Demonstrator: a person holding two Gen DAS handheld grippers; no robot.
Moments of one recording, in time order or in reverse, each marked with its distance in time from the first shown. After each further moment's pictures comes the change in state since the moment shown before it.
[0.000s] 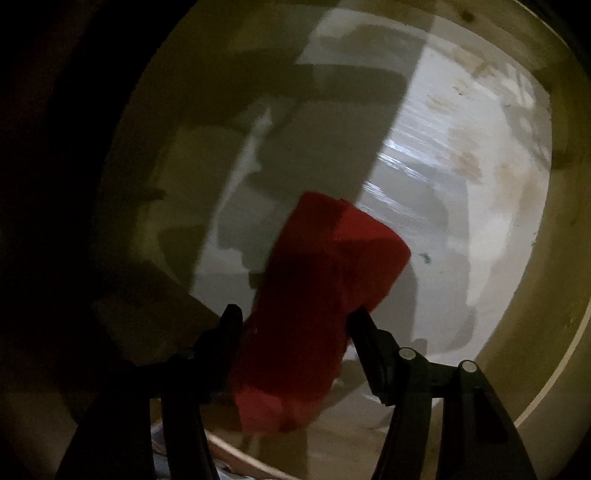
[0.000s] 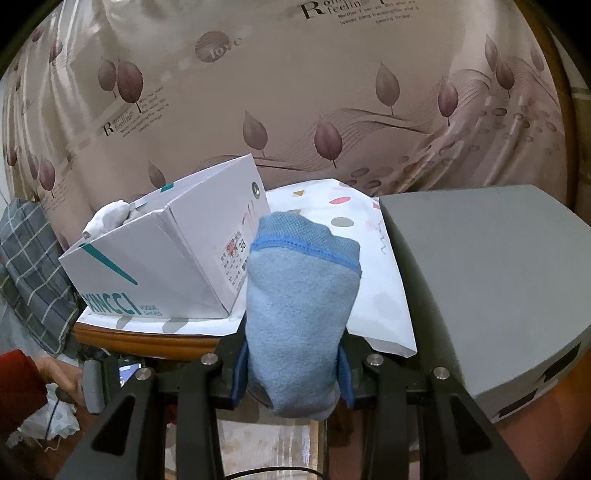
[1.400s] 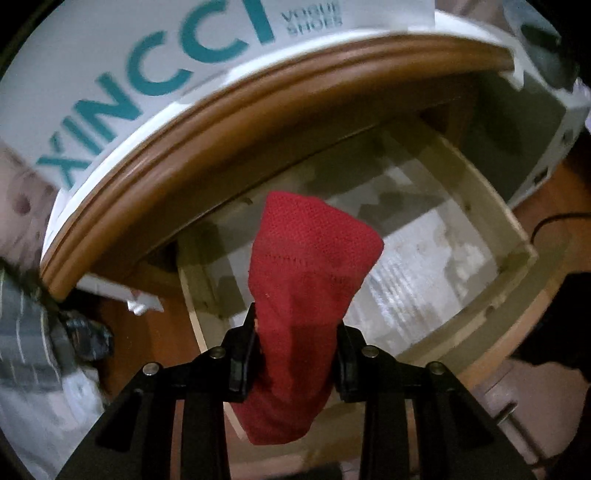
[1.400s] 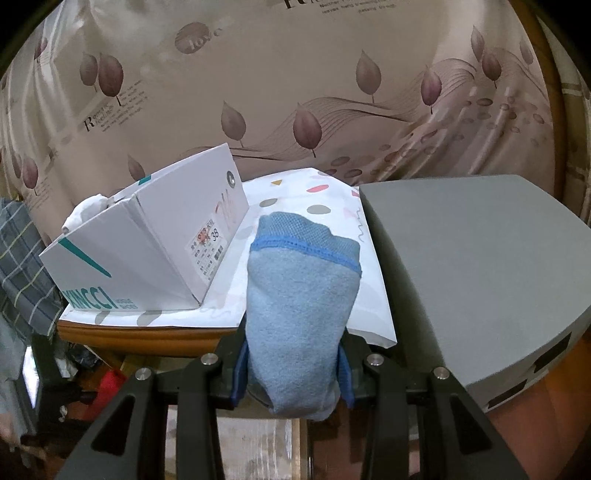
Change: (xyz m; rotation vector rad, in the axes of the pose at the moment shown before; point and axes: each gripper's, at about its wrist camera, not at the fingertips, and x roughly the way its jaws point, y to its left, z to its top) left arm -0.148 -0.032 -0.045 -0.670 -0.297 0.055; right arm 0.007 -0.013 -0.004 0.015 0.028 -0.062
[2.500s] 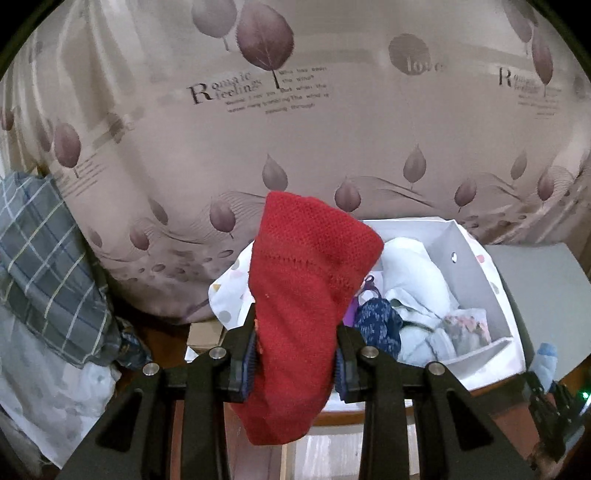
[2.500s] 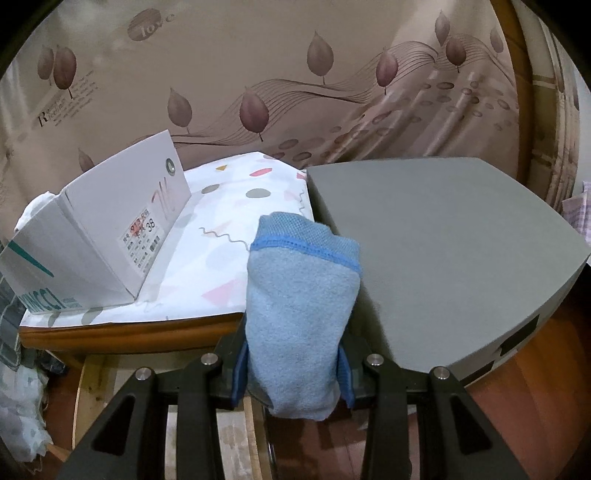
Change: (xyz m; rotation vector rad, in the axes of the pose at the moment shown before) left arm -0.216 0.144 0.138 -0.427 -0.367 0.196; right arm 0.013 -0.022 0.000 0.045 0.059 -0.183
